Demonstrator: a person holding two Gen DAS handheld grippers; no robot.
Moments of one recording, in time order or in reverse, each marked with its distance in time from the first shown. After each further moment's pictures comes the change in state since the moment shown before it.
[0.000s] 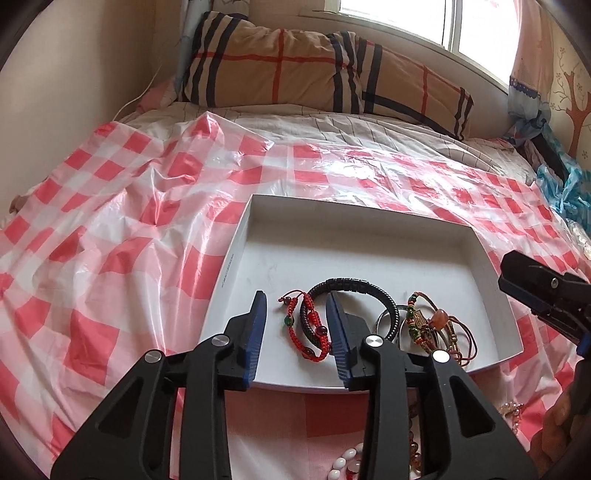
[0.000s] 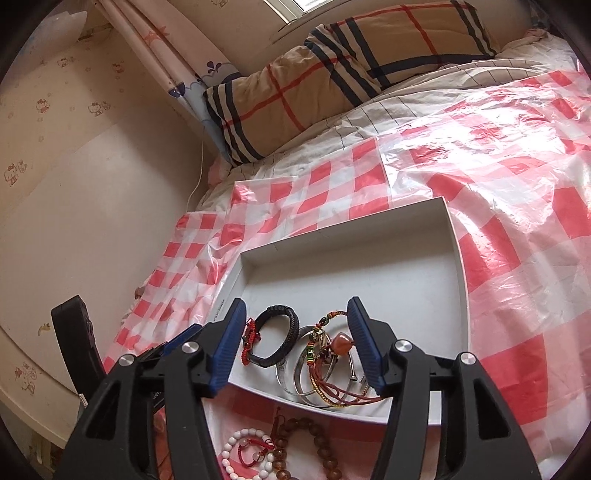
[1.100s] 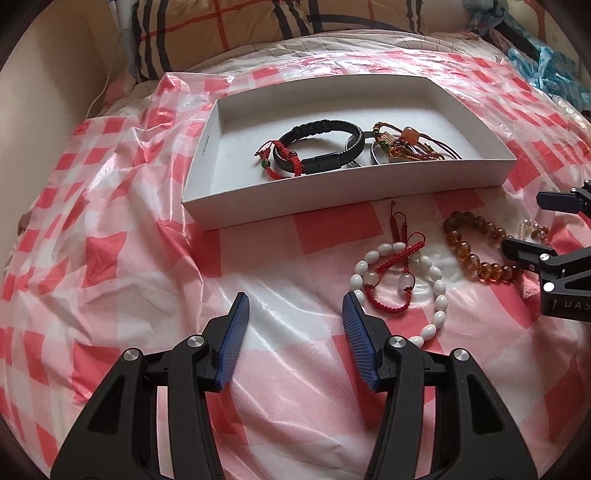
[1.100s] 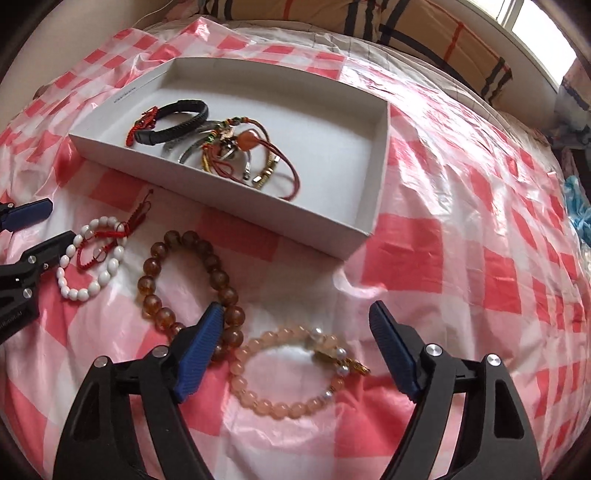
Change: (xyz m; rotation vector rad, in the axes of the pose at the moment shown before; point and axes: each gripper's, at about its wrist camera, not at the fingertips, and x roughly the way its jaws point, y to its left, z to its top) left arm -0.032 -0.019 -0.089 0.298 0.243 0.056; right arm -0.009 0.007 -0.100 -0.457 0.378 -0.625
